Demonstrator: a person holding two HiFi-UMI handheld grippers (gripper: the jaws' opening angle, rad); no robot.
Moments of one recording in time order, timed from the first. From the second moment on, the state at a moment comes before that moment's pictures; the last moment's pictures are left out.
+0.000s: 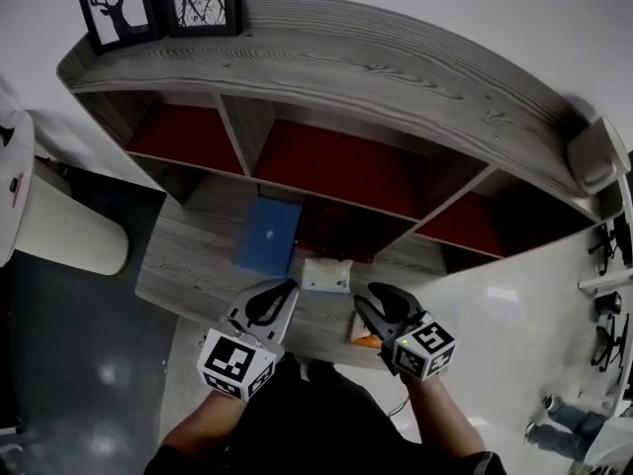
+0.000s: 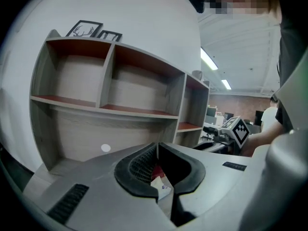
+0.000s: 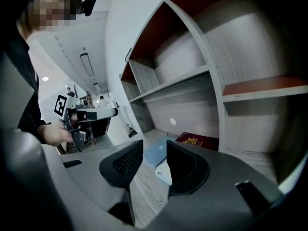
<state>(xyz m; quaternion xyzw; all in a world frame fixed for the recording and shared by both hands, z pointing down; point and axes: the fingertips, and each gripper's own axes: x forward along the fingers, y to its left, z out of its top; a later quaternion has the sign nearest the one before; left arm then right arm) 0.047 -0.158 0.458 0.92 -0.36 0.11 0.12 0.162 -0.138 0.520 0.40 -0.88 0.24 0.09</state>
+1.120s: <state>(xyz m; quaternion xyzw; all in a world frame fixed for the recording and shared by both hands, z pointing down) 0.031 -0.172 0.524 0.90 -0.37 0.14 0.17 0.151 -0.167 0.738 0.37 -0.81 0.31 0.34</state>
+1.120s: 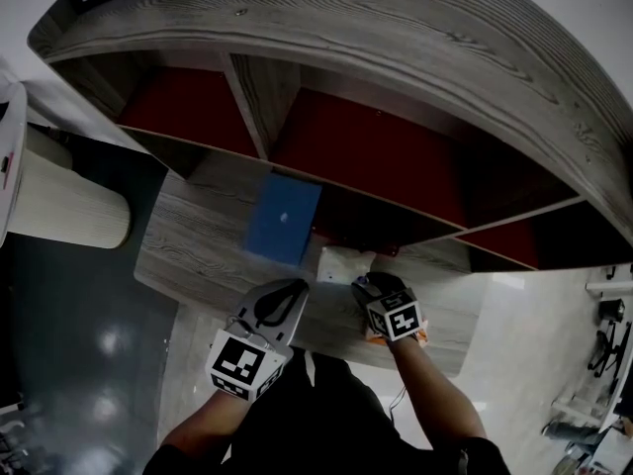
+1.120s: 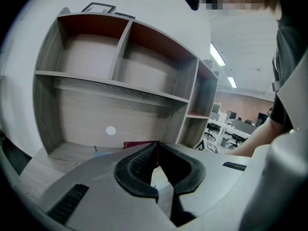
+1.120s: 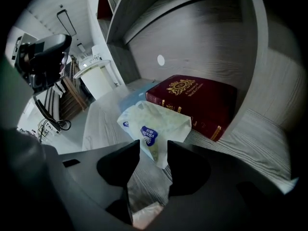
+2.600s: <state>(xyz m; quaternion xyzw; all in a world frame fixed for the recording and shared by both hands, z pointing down) -0.010 -0.171 0.438 0.92 -0.36 0.10 0.11 0.145 -0.151 0.481 0.44 -0.87 0.18 0.16</state>
